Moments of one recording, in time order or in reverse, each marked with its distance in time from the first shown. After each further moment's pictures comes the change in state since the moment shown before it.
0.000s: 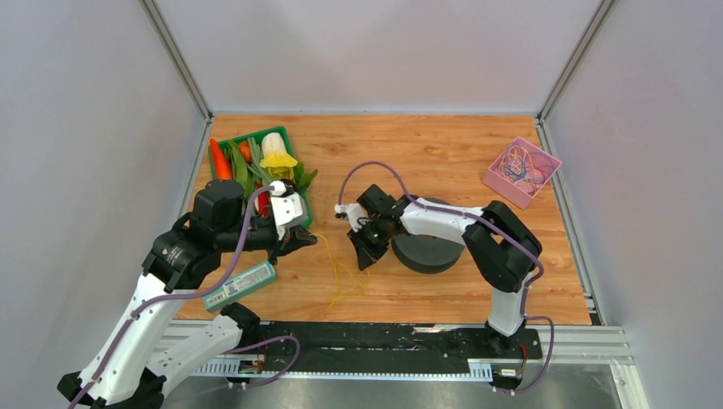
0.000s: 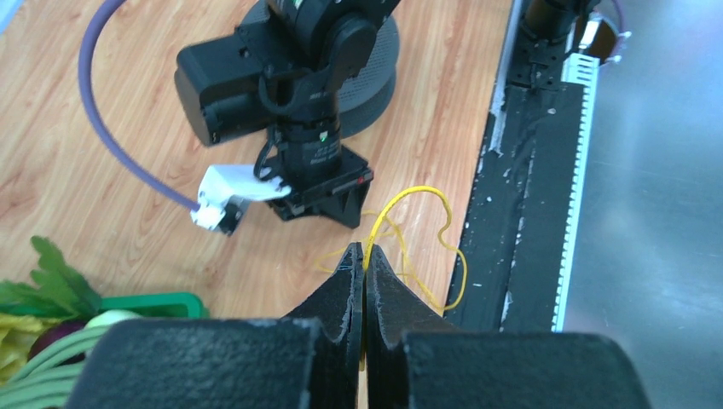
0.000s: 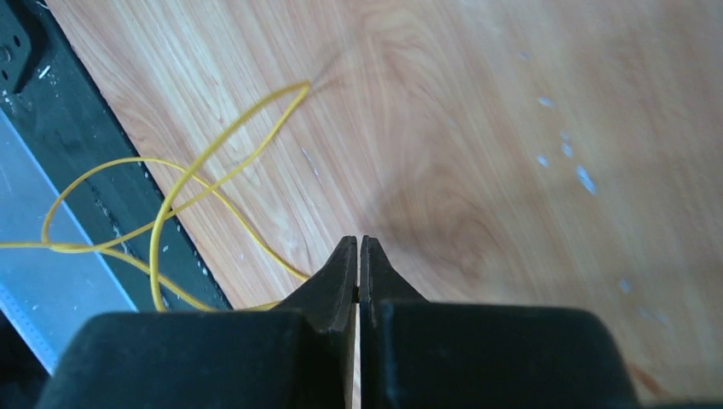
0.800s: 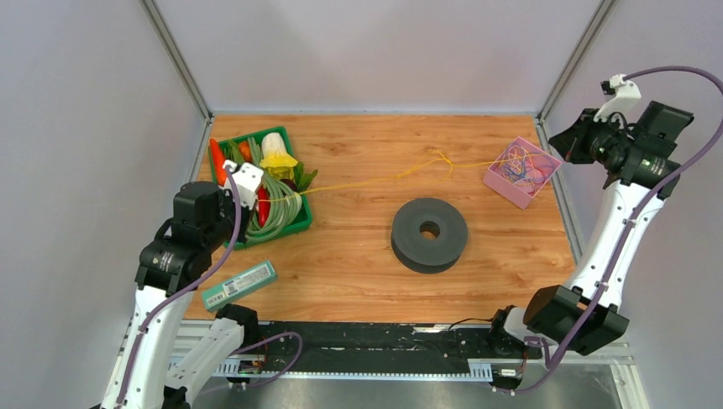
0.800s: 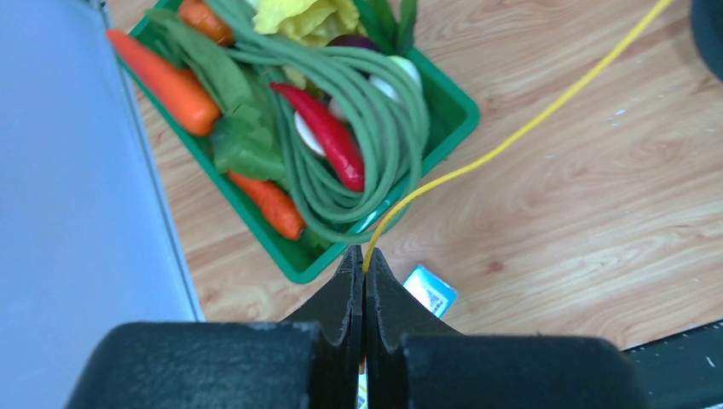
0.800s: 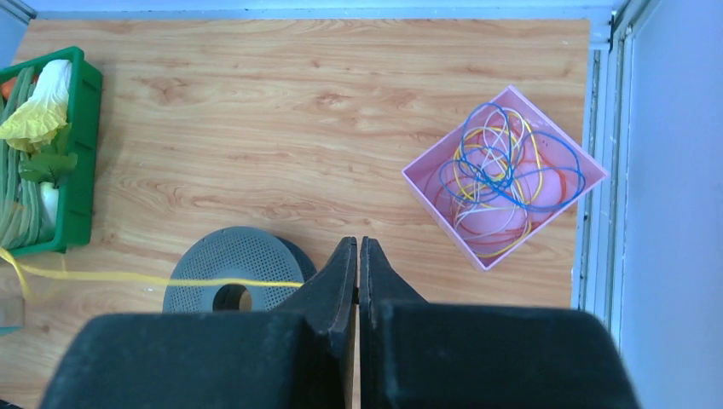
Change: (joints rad) left arm 0.296 -0.048 -0.025 -0.074 -0.647 -0.103; right arm -1.341 -0.565 0.474 -0.413 -0.207 -0.201
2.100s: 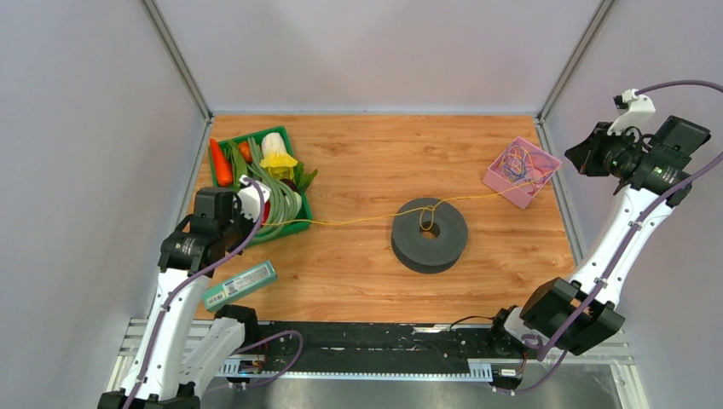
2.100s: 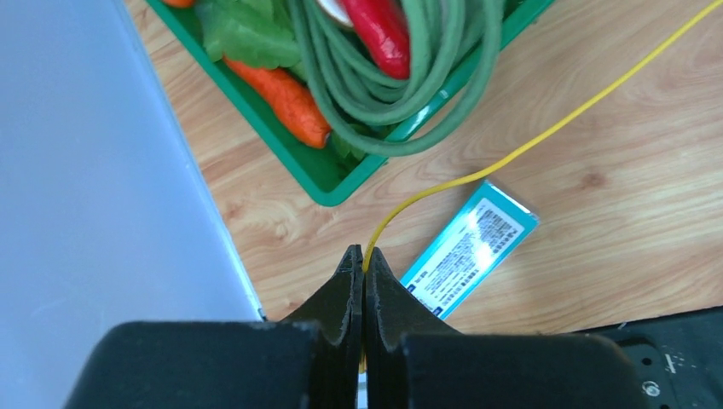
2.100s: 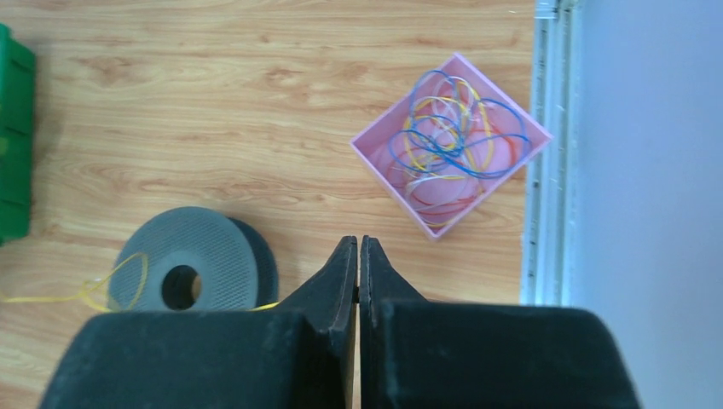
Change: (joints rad) left arm 0.101 0.037 -0.177 -0.045 -0.095 0.159; right arm -0.161 0.003 -0.055 -0.043 -0.073 -0.129
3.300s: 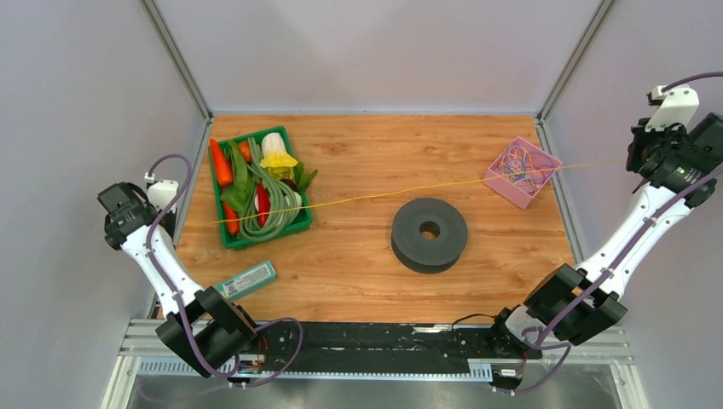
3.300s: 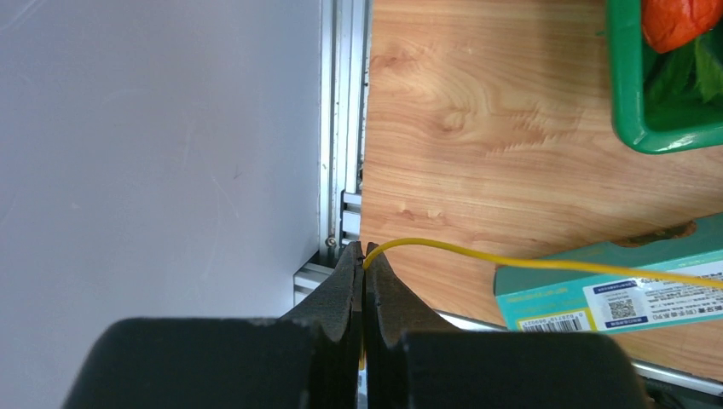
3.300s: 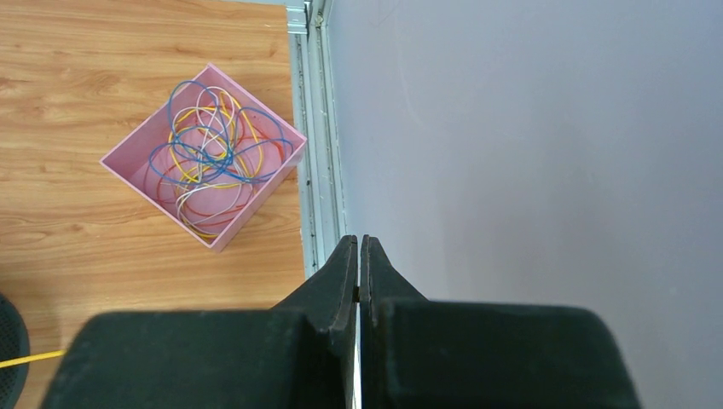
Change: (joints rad) left arm 0.910 0.333 0.074 0.121 0.175 0.319; right arm -0.134 0.064 0.056 0.187 0.286 -0.217
